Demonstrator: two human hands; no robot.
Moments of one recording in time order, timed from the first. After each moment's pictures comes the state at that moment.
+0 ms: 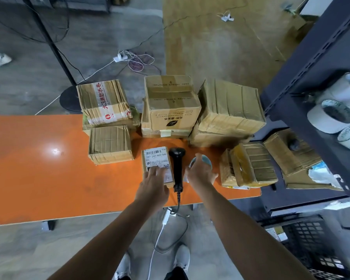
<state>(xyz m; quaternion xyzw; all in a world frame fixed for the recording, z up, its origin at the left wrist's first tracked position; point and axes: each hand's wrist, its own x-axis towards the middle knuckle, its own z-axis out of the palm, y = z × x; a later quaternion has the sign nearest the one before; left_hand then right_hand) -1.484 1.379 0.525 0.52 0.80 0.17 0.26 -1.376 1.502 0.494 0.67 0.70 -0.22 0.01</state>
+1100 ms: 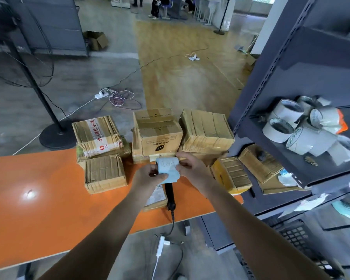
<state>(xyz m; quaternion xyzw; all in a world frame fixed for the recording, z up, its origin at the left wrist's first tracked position) -1.509 1.402 0.605 0.33 0.70 0.47 0.42 -1.357 1.486 0.610 0.47 0.65 -0.54 -0.25</state>
